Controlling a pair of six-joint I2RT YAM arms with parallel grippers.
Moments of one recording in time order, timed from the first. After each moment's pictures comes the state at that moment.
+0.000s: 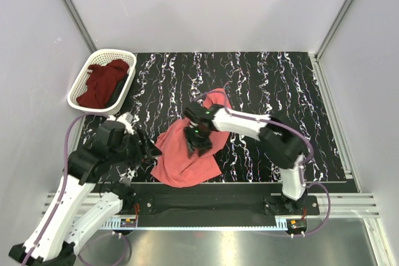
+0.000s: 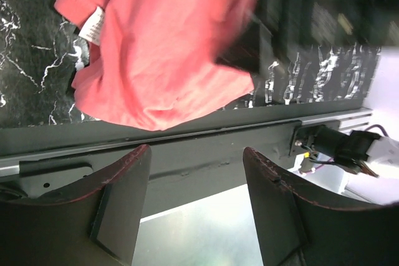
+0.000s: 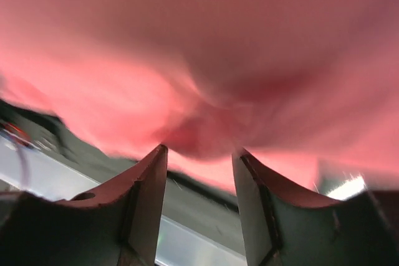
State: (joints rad) left arm -0.44 0.64 0.89 -1.11 0.19 -0.79; right arm 0.91 1.94 1.38 -0.72 -0.27 0.65
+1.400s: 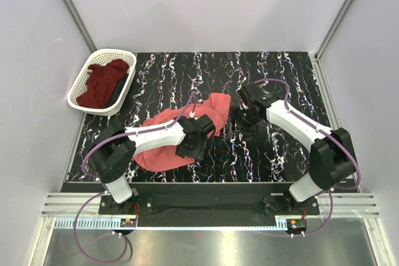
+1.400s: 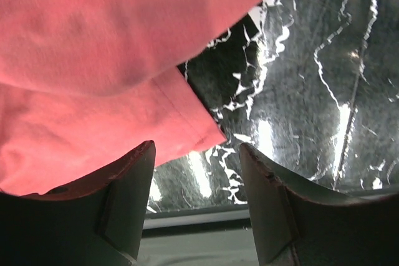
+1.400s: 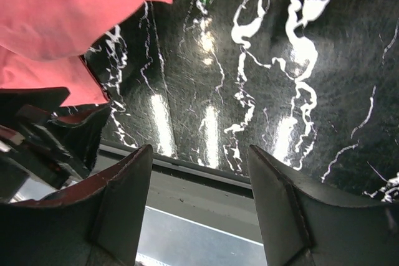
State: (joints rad) left arm -0.93 1.70 1.09 -0.79 -0.14 -0.71; right arm 0.50 1.55 1.15 -0.85 -0.22 0.60
